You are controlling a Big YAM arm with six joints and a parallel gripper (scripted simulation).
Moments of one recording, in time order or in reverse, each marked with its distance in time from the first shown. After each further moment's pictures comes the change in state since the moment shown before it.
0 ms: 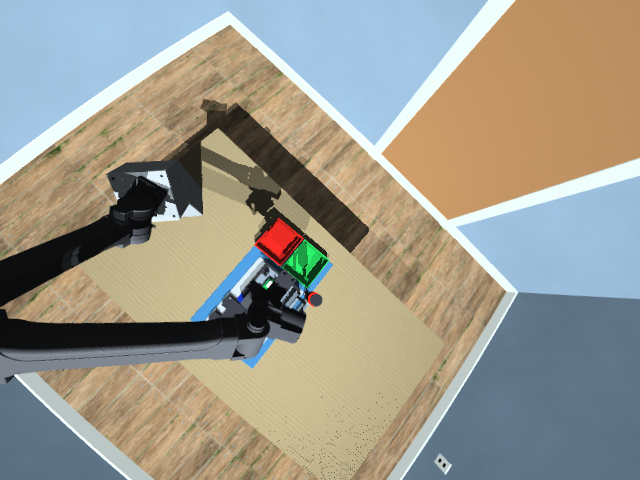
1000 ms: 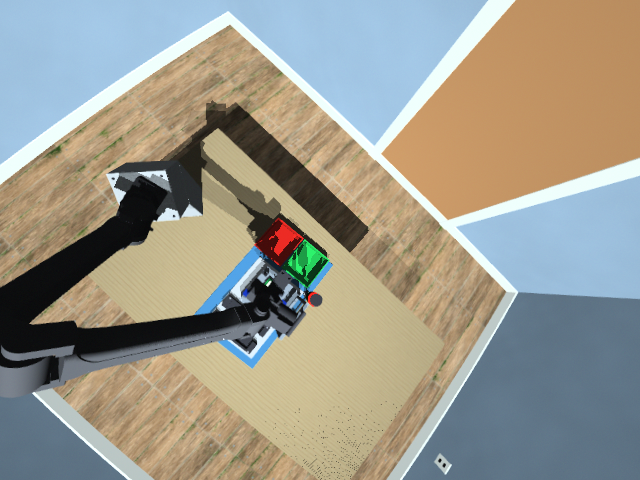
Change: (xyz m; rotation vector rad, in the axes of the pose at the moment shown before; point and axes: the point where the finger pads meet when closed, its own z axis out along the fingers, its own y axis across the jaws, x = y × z) arm 0.000 0.005 0.133 -0.015 0.005 0.018
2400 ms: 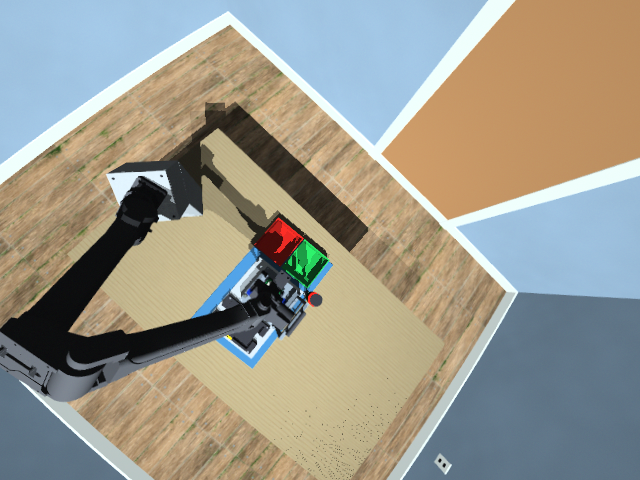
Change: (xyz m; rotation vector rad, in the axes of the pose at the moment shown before) arm -0.001 -0.005 0.075 0.015 -0.002 -0.021
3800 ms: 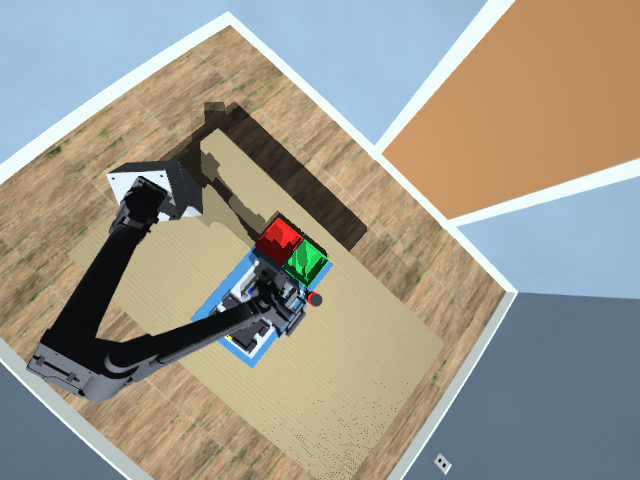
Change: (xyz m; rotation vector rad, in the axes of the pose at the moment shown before) arm 0.001 0.001 0.048 -0.002 0.001 0.001
